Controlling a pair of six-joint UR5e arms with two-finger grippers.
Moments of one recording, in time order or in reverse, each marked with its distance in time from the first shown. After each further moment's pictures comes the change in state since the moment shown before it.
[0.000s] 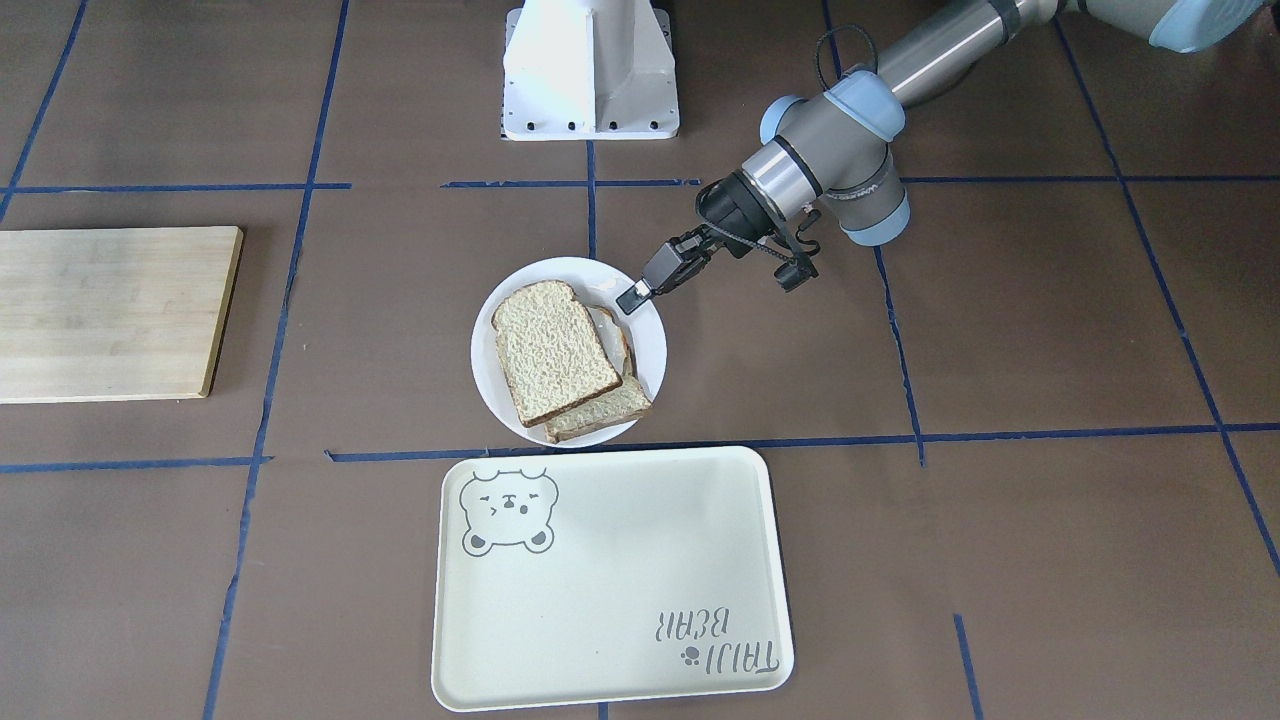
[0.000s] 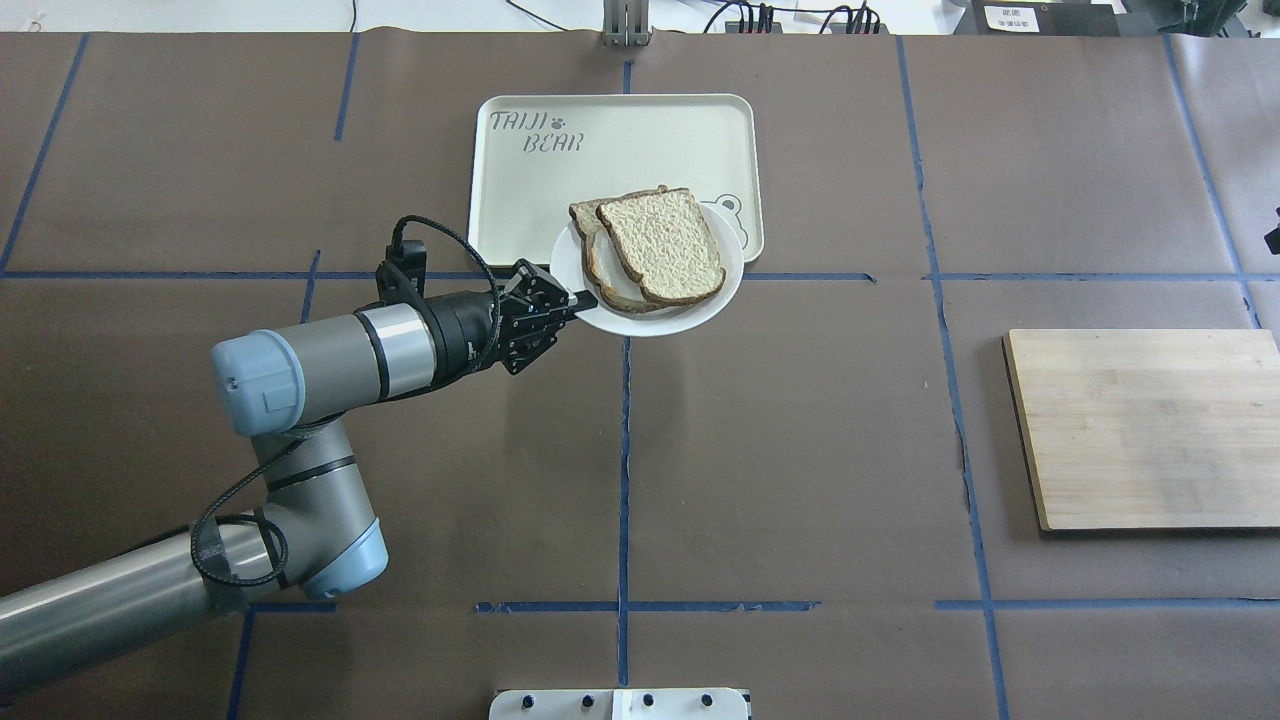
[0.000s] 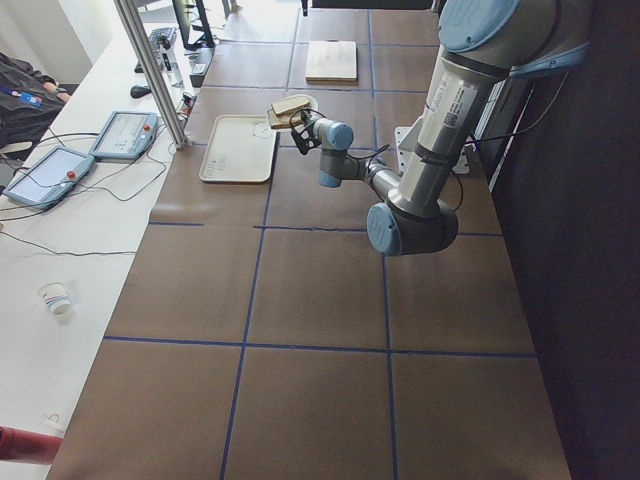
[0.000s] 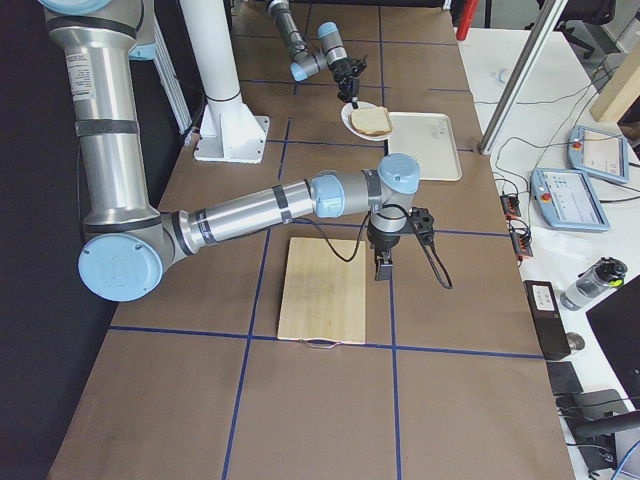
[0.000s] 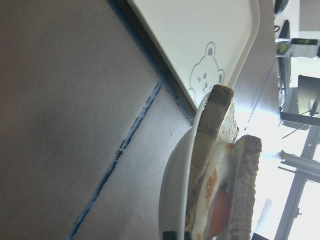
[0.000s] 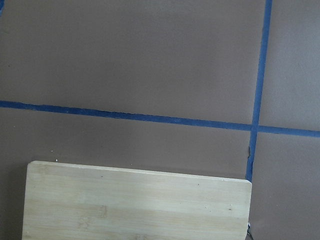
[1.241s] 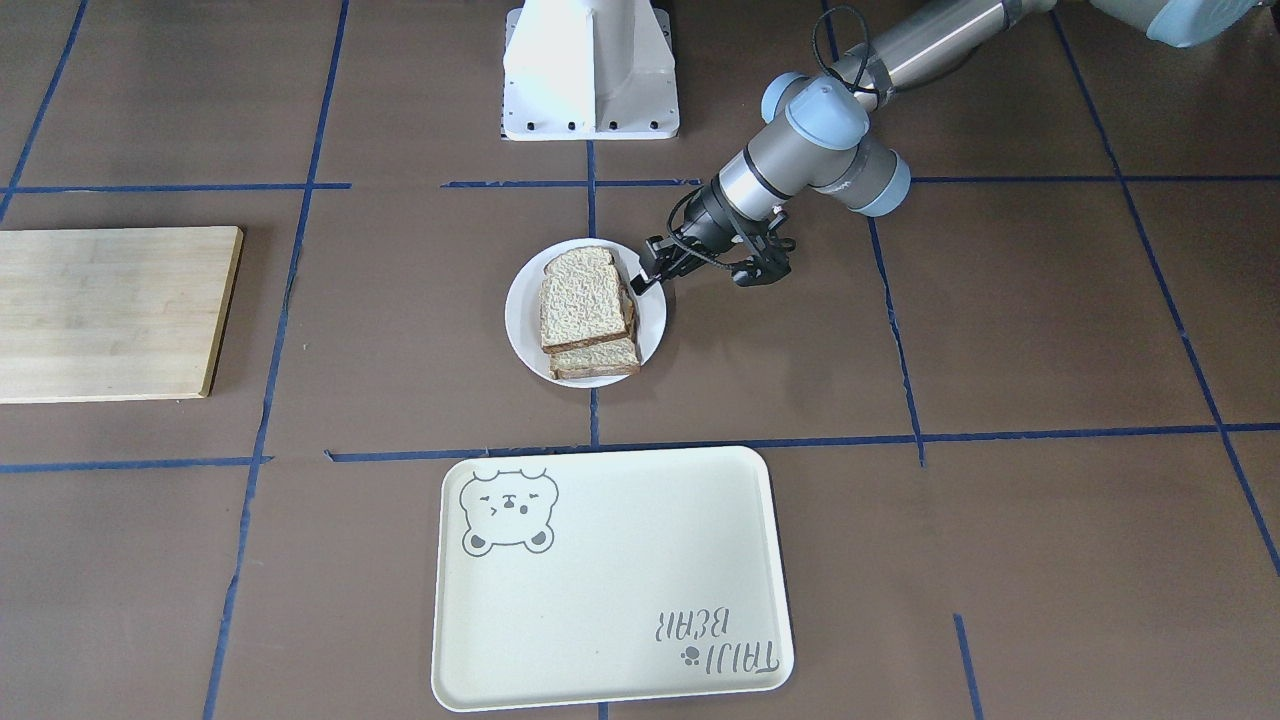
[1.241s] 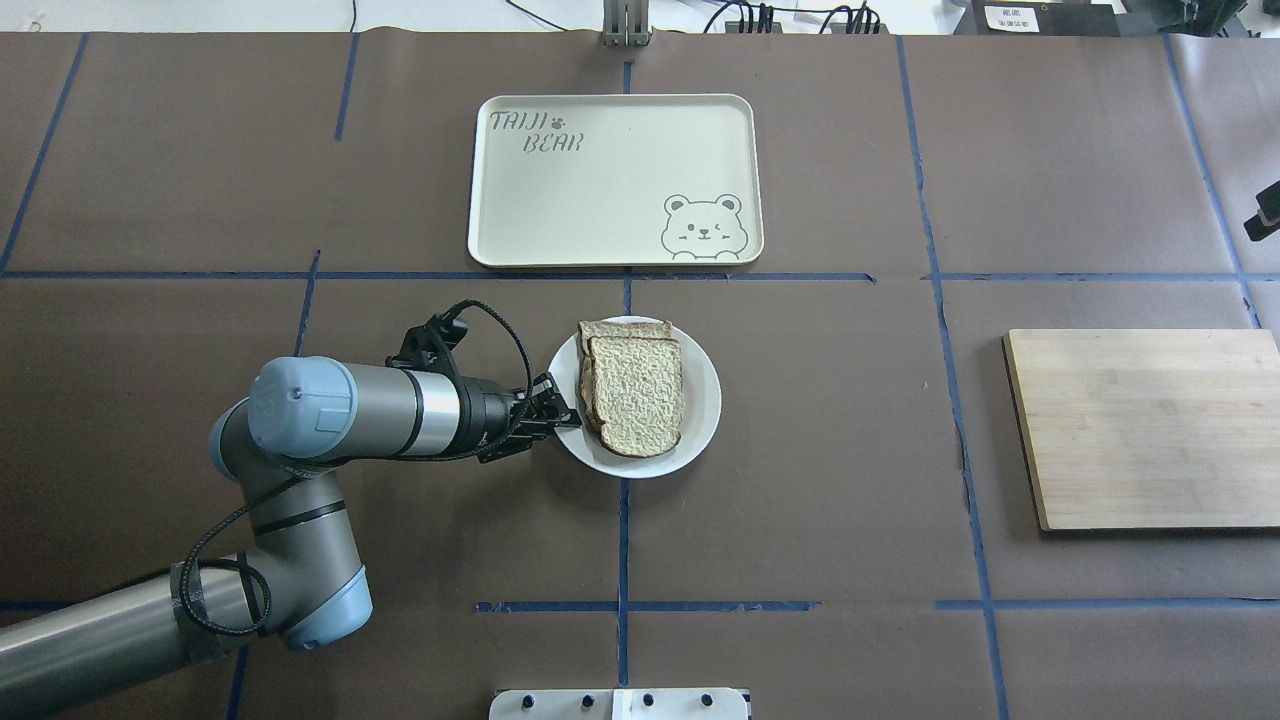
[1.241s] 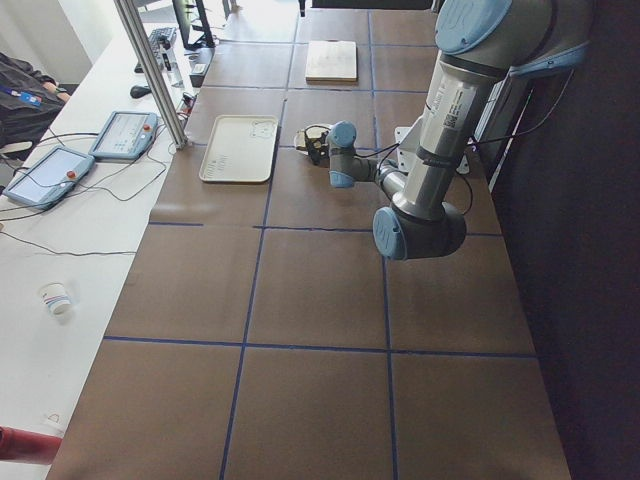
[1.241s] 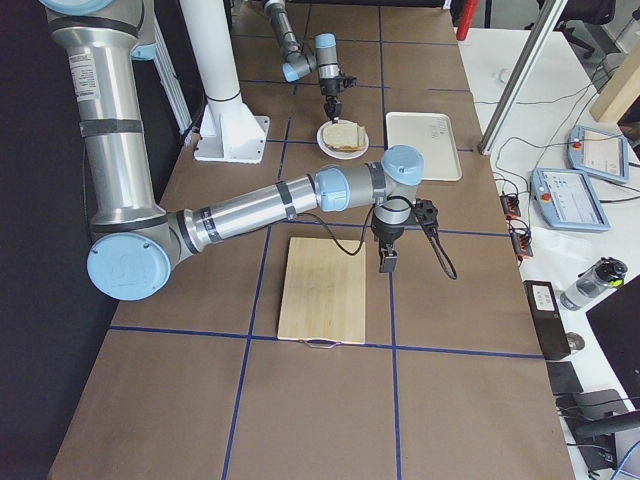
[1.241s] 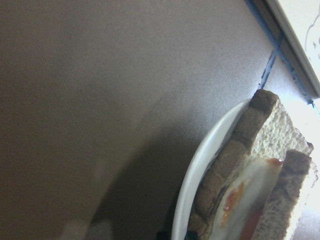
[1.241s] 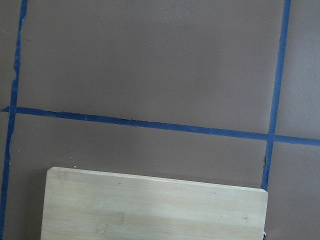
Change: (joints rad) left arm 0.065 0.073 -0.108 0.369 -0.258 0.262; right arm -0.015 0.033 0.004 -0.001 0.008 0.021
